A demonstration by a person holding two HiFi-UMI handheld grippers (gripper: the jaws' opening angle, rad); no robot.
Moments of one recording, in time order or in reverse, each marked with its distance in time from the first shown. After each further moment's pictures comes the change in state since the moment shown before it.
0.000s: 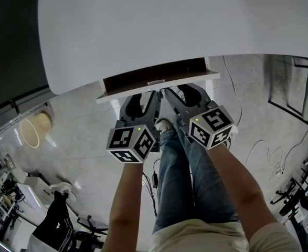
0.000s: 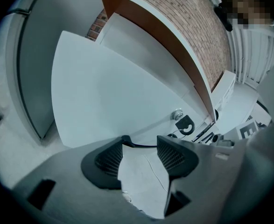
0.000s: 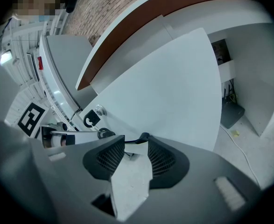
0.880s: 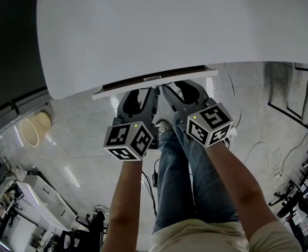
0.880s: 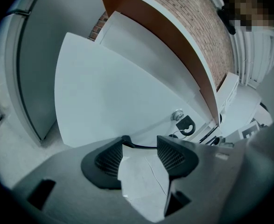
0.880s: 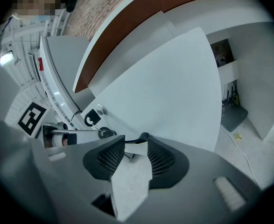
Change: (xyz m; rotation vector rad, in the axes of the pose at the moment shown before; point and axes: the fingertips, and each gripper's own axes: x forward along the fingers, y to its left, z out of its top) left arm 0.013 0.004 0.016 -0.021 -0.032 0.026; right arm 0.011 -0.006 0.015 -0.011 -0.006 0.019
